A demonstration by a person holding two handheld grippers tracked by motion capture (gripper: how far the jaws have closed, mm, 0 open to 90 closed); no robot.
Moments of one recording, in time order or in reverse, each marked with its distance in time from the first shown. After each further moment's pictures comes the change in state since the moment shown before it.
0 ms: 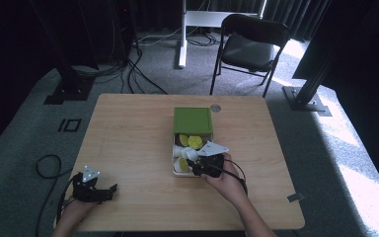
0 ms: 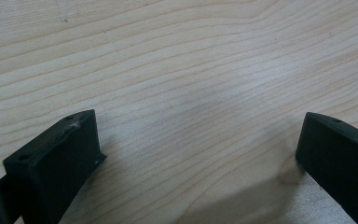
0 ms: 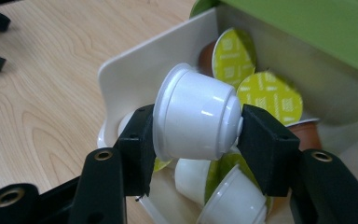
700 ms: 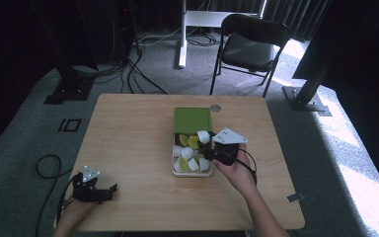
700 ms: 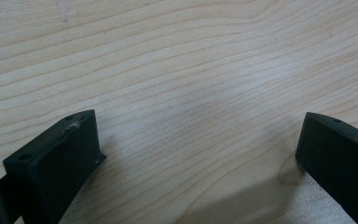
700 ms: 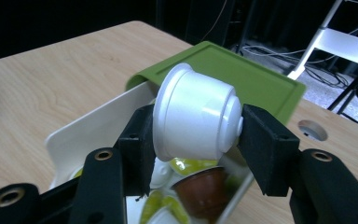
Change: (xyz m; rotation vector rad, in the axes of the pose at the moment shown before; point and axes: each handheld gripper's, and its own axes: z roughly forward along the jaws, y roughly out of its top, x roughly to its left) left arm 0.000 0.000 0.000 0.000 0.000 0.003; right arm -0.036 0.022 -0.031 -0.167 -0.107 0.027
